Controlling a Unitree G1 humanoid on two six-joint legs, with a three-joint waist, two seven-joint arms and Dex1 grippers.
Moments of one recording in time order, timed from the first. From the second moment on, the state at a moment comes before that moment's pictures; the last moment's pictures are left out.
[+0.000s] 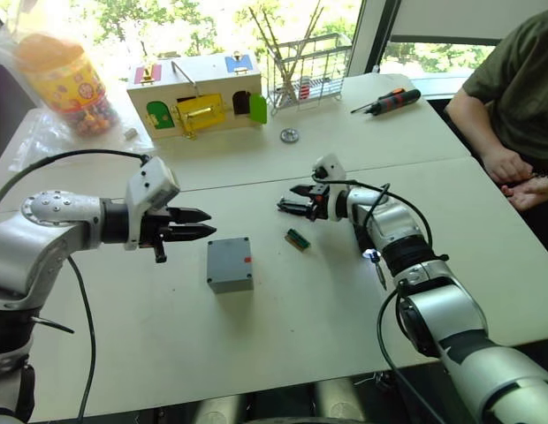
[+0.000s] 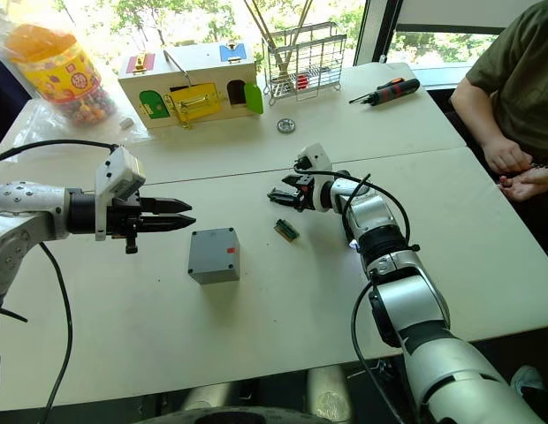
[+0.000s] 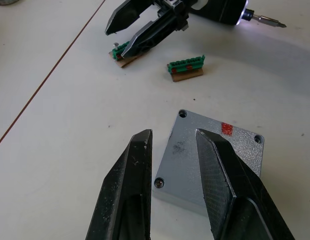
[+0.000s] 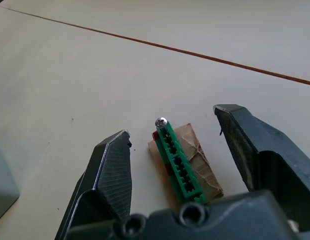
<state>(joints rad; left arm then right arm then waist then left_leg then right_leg) -0.44 0.96 0.06 -0.36 -0.58 0.88 -1.04 -0.91 -0.30 0.18 0.76 0.14 0.27 0.87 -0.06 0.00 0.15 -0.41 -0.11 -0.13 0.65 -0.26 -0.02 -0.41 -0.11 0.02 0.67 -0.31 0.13</state>
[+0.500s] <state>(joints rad) -0.41 0.96 0.06 -0.37 -0.59 0.86 -1.02 -0.92 -0.28 0.15 0.78 0.12 0.25 0.87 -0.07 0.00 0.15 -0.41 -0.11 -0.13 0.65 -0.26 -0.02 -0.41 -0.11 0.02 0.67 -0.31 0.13</state>
